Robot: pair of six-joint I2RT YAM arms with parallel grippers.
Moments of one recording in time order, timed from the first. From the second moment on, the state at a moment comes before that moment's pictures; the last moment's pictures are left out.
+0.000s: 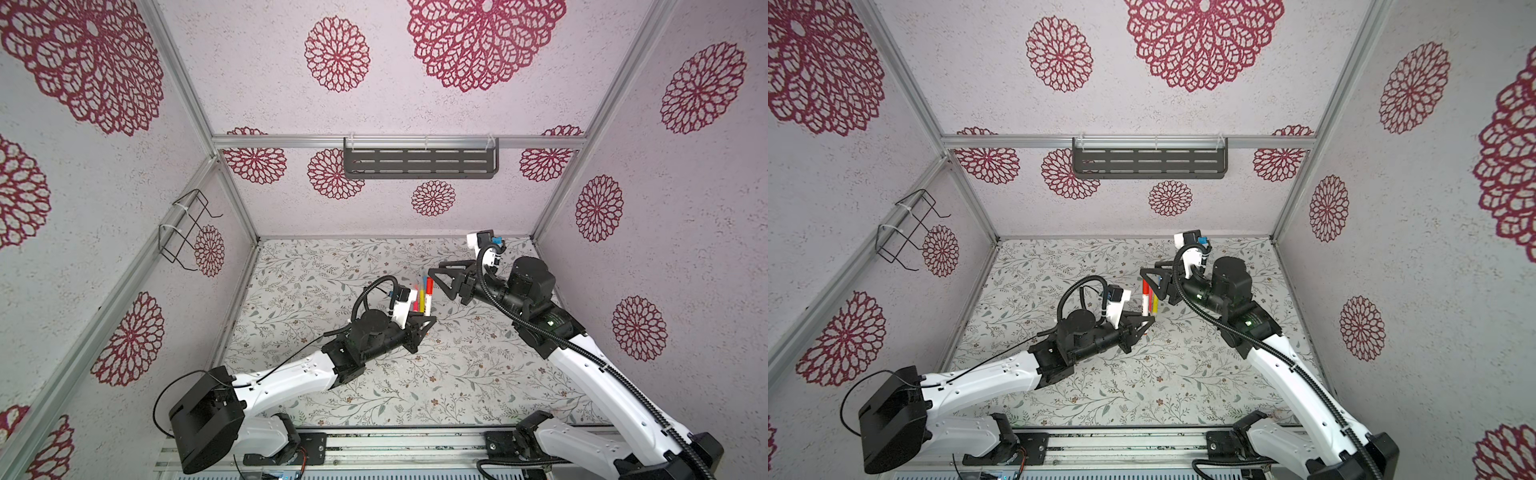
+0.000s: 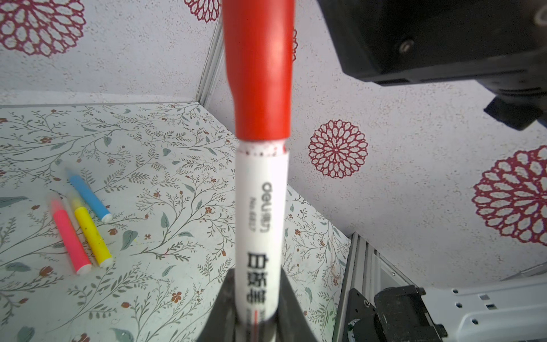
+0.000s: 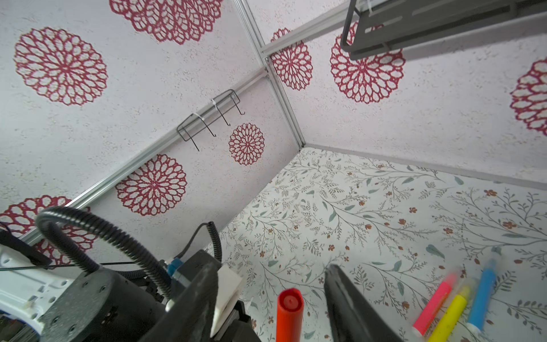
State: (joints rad) left arm -0.96 1.33 0.75 0.42 0.06 -0.45; right arm 0.52 1.08 1.08 -0.12 -0.48 0.42
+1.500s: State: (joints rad) left arm -0.98 1.36 0.83 0.30 0.06 -0.41; right arm 0.51 1.10 1.08 -0.28 -0.52 0.33
